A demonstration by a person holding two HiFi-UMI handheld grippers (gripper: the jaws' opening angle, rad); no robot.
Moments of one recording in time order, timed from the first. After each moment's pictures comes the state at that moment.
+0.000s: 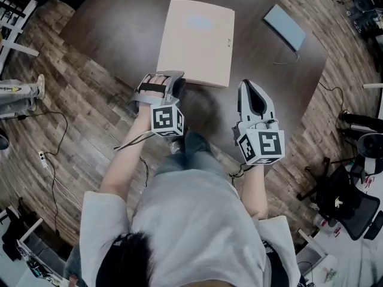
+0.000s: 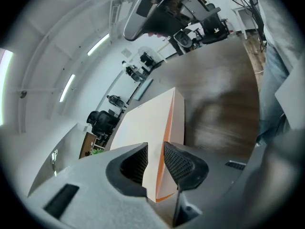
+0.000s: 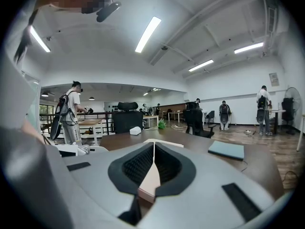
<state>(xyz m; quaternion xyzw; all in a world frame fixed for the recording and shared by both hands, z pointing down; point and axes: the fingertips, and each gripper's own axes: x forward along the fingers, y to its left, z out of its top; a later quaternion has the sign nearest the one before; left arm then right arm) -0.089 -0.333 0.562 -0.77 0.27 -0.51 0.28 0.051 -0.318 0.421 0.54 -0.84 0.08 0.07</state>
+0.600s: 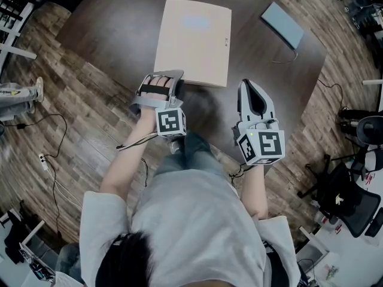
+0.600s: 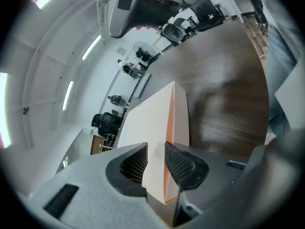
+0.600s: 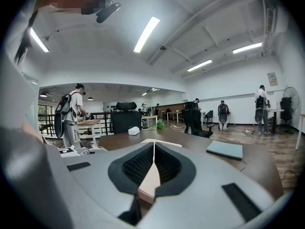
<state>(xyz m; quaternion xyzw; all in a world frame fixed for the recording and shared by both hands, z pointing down) -0.080 -0.342 0.564 -0.72 0.28 -0.54 0.33 0.060 -0.322 0.422 0.54 -0.83 0.09 0.07</state>
